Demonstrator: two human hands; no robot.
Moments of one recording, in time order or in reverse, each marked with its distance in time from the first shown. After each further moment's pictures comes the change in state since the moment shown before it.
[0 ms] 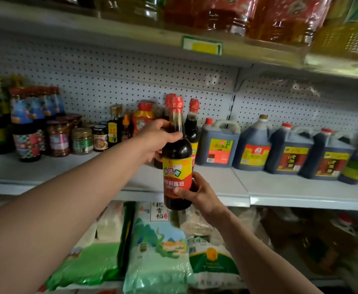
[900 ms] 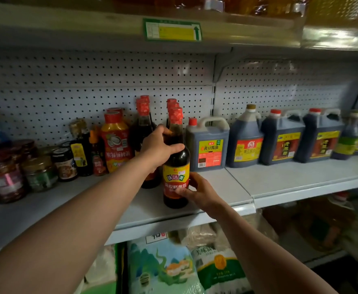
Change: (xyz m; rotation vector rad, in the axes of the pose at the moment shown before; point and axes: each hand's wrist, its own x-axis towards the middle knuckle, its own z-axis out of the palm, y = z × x) left_hand 0.124 -0.028 0.039 0.376 -0.030 0.179; right_hand 0.101 0.041 -0.048 -0.167 0.186 0.028
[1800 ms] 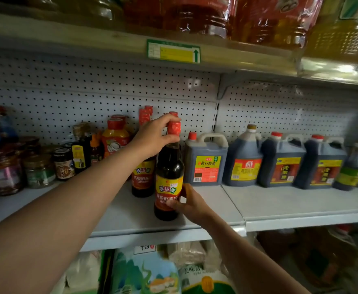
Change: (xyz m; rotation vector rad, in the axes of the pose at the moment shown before) left_hand 0.012 0.042 -0.025 0.199 0.047 0.365; right_hand 0.014 -0.007 -0.015 -0.321 -0.105 -0.057
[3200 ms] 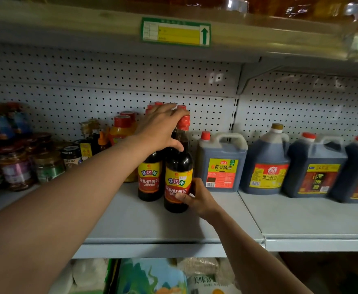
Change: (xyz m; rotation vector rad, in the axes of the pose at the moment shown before) left_hand 0.052 -0.033 0.010 0.741 -0.023 0.108; right_hand 0.062 0.032 -0.005 0.258 -0.059 0.024
